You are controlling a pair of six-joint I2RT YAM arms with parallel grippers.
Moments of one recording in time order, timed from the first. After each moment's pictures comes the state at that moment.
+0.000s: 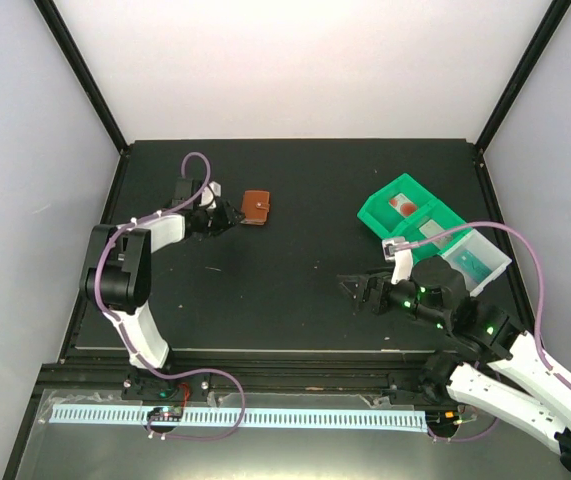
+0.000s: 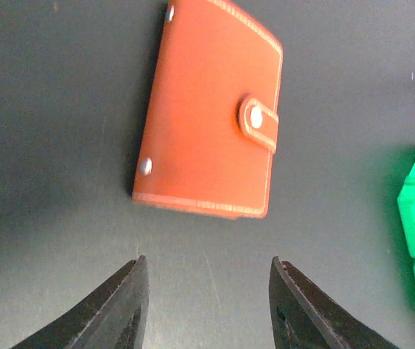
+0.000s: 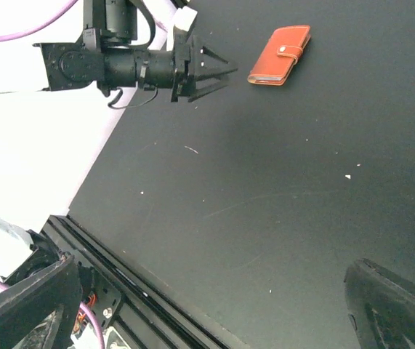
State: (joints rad) left arm -0.11 1.81 1.01 -0.08 0.51 -0.58; right arm 0.86 0.60 0.77 -0.62 -0.04 0.66
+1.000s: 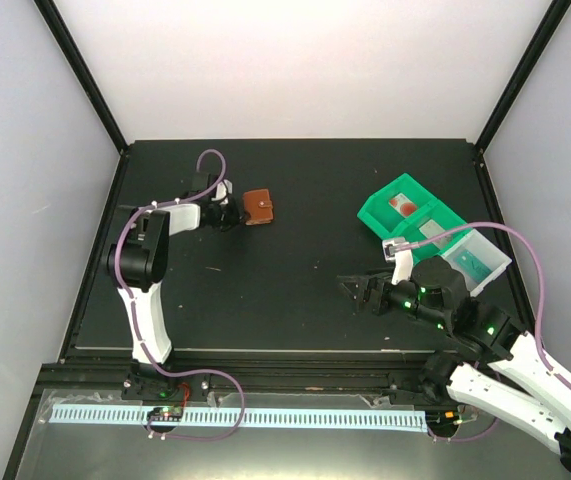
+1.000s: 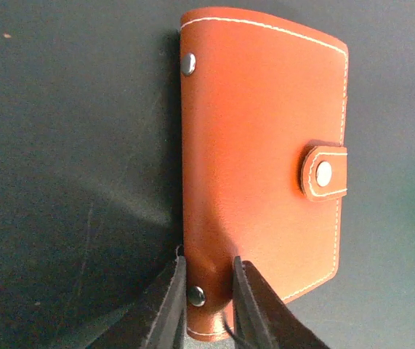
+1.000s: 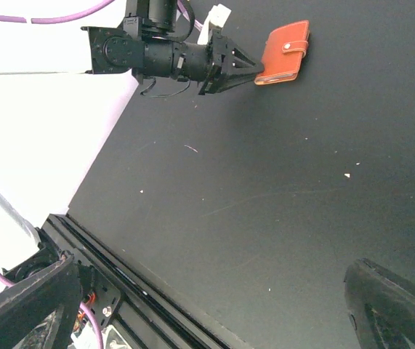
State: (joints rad) left arm -0.16 2.04 1.21 -0.09 0.44 -0.58; right arm 0.86 0.60 0.77 -0.63 -0.04 0.66
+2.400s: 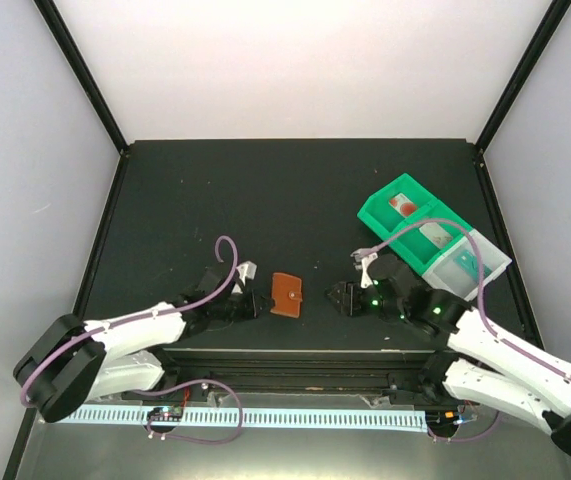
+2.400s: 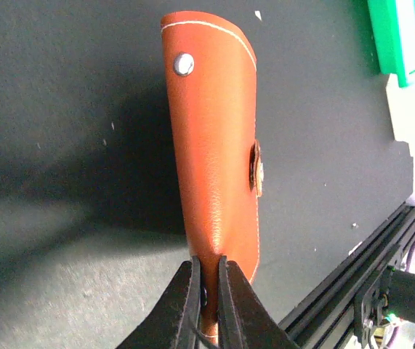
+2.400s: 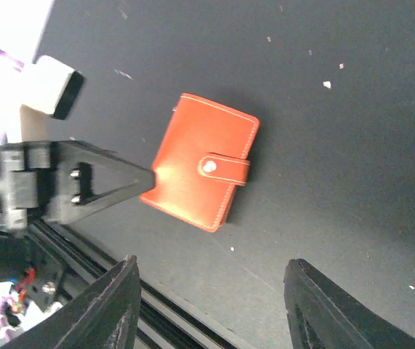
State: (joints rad) left arm -0.67 1.17 0.35 0.08 0.35 -0.90; right arm 0.86 0.79 0.64 -0.52 -0.08 0.71
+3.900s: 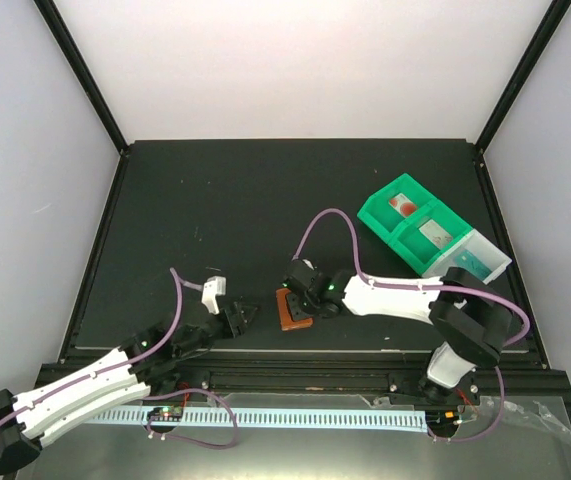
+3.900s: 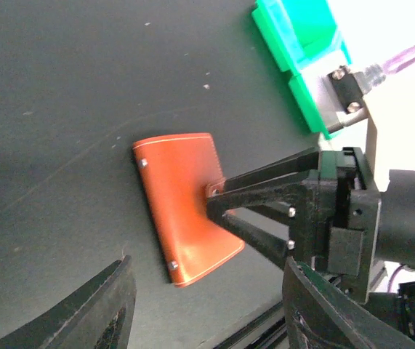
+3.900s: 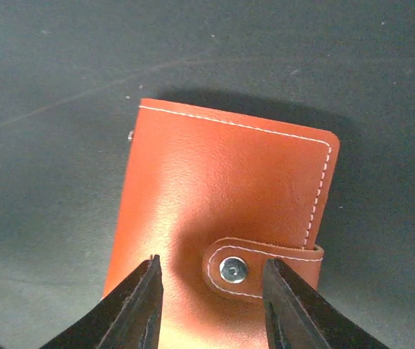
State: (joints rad) left arm -0.94 0.42 0.17 -0.19 -0.06 -1.05; right arm 1.07 1.61 0.91 -0.40 0.08 0.69
